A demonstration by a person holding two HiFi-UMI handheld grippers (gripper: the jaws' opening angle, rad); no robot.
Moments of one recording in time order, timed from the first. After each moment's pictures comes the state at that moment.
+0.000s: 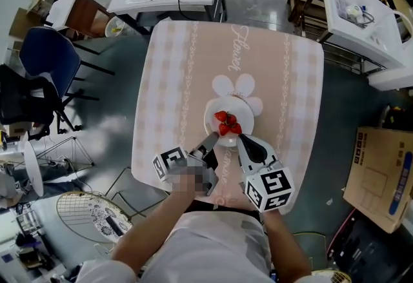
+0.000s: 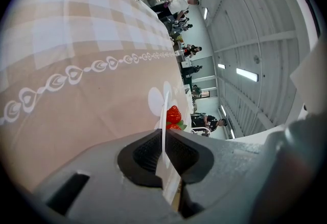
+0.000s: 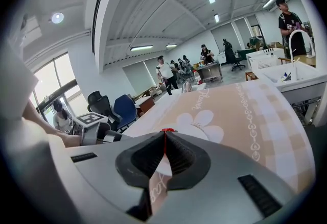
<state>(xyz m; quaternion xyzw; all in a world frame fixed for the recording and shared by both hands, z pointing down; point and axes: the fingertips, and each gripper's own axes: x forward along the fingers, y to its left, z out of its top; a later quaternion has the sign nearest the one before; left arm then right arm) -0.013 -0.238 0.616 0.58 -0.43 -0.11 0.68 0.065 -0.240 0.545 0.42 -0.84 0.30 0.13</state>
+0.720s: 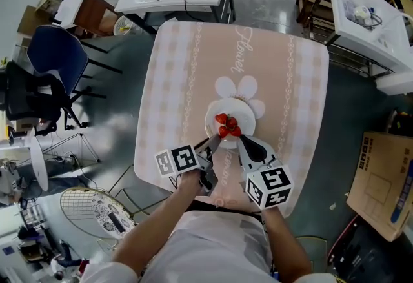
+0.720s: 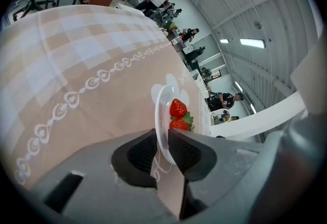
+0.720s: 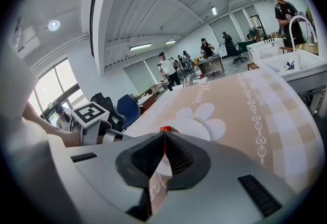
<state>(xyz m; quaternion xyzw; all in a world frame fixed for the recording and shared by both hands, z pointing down) -0.014 -0.233 0.630 0.61 -0.47 0.04 0.64 0.064 -0.242 0.562 0.40 -0.84 0.34 0.13</state>
